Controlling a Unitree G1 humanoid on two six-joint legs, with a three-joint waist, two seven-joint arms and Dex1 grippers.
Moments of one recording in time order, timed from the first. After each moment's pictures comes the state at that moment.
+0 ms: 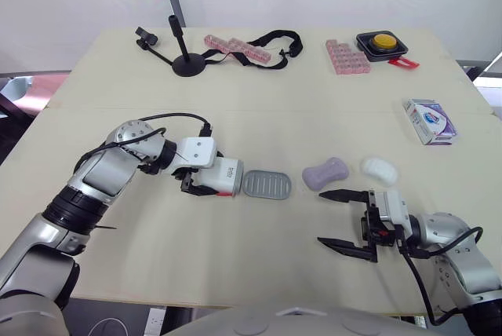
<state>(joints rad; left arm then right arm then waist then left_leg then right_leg) -0.52 0.78 -0.37 -0.01 -0.06 0.16 -1.33 0.18 -0.58 0.02 -0.14 0.47 -0.13 1.27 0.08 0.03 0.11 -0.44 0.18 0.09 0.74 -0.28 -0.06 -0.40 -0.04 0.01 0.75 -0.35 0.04</state>
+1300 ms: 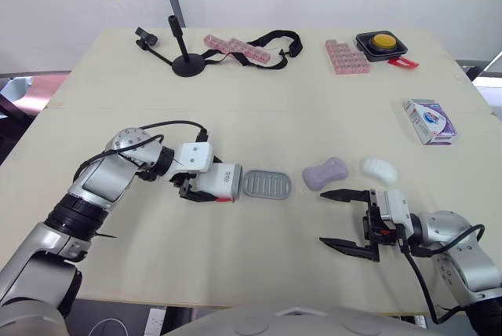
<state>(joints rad) -0.47 0.75 -0.34 0.03 -0.07 0.12 -1.36 0.17 -0.60 0.02 -0.13 0.47 -0.13 1.27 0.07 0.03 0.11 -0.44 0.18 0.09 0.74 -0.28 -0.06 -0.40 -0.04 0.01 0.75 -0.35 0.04</state>
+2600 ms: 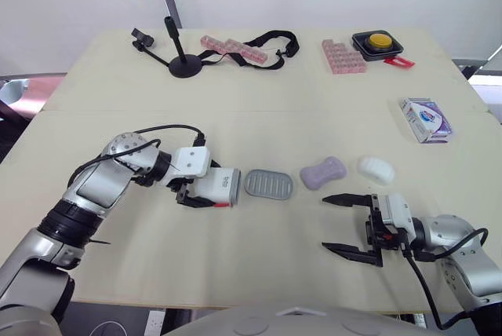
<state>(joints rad) -0.42 0.79 -0.33 -0.02 -0.09 0.14 -1.35 0.19 -0.61 0.02 -0.14 0.47 -0.12 1.27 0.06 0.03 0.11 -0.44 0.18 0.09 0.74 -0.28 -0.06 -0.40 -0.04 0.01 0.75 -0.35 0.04</state>
